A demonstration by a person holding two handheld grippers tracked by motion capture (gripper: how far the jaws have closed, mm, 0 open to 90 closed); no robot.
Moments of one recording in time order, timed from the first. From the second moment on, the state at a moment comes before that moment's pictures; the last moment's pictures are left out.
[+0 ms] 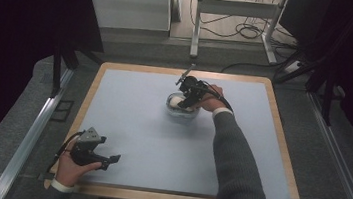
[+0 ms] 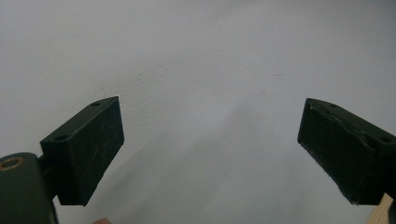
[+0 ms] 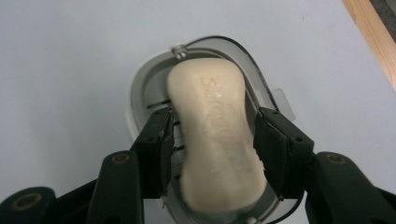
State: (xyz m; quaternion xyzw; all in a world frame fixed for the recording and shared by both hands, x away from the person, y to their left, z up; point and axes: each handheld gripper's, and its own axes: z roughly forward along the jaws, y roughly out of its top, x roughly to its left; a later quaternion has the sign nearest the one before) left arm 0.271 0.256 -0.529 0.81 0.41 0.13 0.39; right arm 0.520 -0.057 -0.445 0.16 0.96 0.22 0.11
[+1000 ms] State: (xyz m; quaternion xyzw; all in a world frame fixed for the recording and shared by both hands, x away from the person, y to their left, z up) left arm 0.271 0.254 -0.530 0.82 0.41 0.13 0.39; right arm 0.476 -0.115 -0.432 0.26 0.91 0.29 0.15
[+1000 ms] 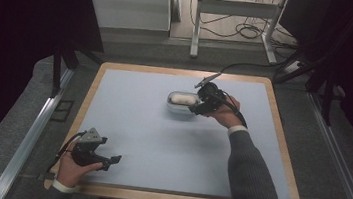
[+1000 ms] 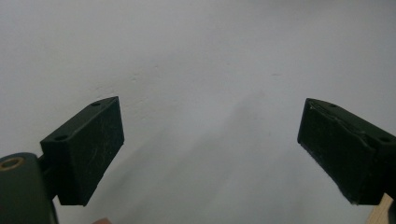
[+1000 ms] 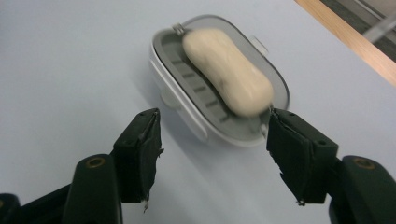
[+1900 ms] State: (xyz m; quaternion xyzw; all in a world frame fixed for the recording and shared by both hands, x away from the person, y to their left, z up) left arm 0.272 0.252 -0.532 0.81 0.41 0.13 0.39; right arm 0.369 -0.217 -0.490 0.36 0.84 0.36 0.17
